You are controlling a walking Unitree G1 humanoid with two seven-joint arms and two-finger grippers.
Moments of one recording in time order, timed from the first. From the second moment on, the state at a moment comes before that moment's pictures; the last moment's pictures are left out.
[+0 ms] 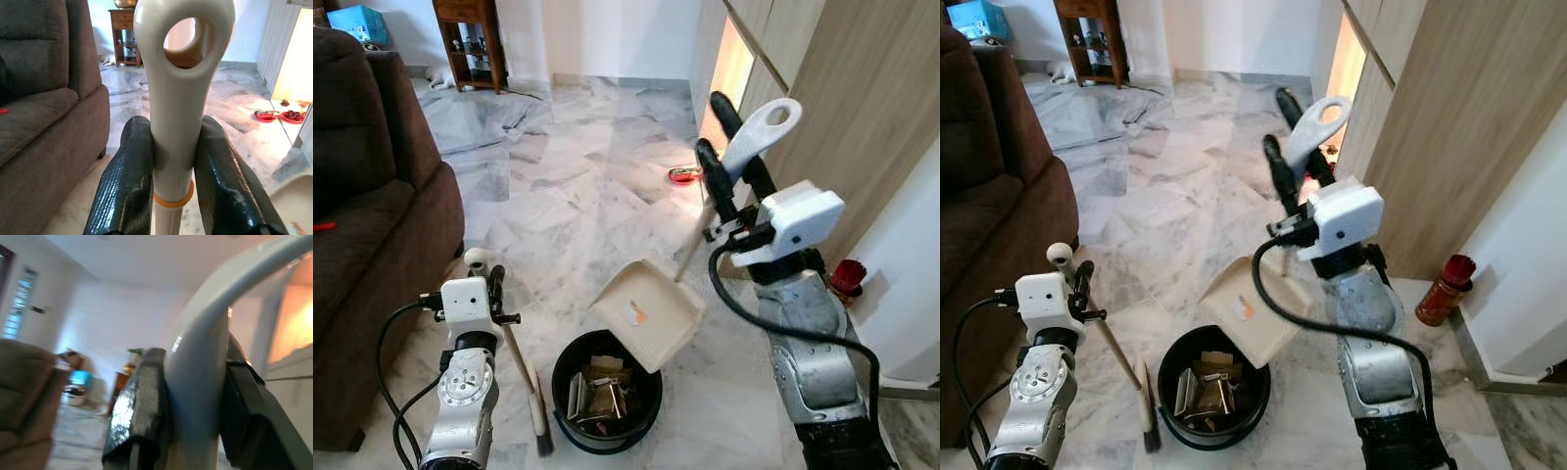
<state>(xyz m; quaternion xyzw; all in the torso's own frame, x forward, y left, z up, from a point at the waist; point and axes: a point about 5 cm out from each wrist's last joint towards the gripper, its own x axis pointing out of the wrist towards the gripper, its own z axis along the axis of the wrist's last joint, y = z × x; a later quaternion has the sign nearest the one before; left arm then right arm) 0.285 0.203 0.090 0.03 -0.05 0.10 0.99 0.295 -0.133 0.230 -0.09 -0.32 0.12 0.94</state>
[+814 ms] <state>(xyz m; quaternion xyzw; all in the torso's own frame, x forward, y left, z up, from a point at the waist) 0.285 0.196 0.088 0.02 -0.05 0.07 1.00 0.315 -0.198 0.149 -0.13 -0.16 -0.09 0.98</state>
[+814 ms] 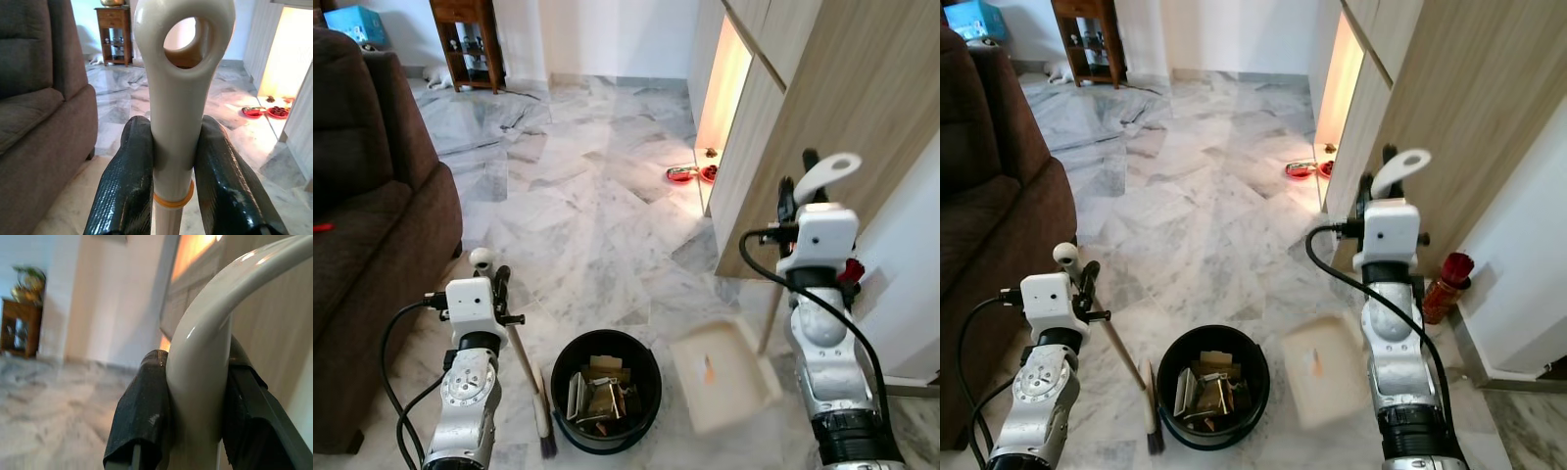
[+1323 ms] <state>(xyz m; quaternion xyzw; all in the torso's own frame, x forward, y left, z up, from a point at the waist) 0.276 0.194 0.081 0.02 -0.04 0.05 1.00 0.312 -0.201 0.104 -0.06 -0.09 -0.10 0.99</state>
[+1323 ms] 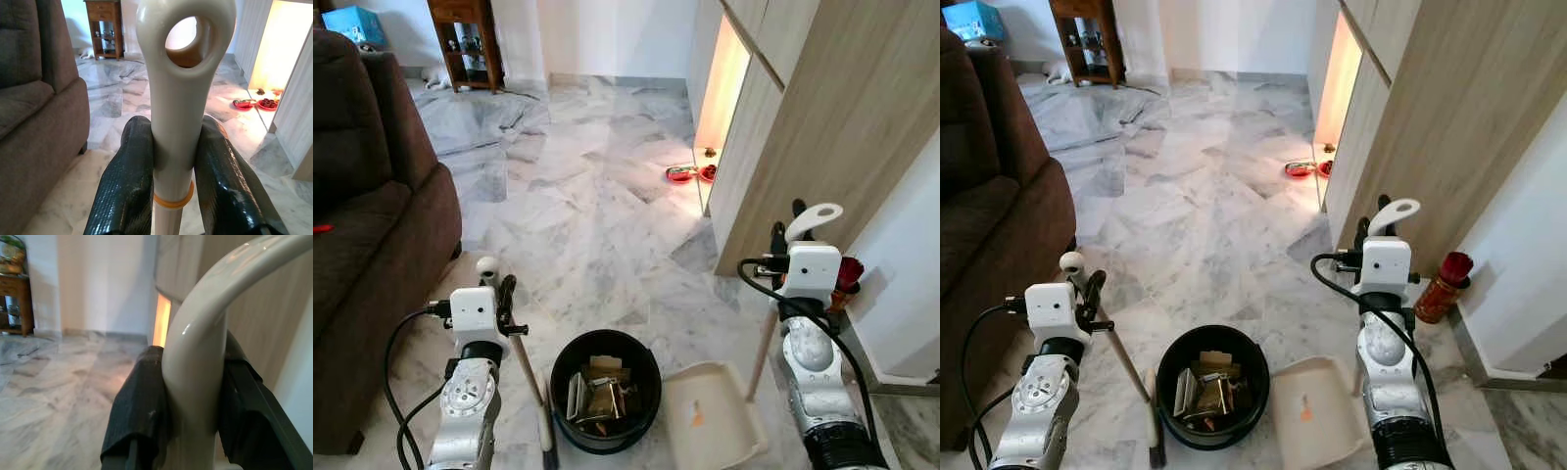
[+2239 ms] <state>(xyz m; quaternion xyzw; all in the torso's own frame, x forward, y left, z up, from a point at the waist) 0.274 0.192 0.081 0.00 -0.04 0.04 1.00 0.312 -0.210 0.090 -0.02 -0.06 -0.11 0.99</state>
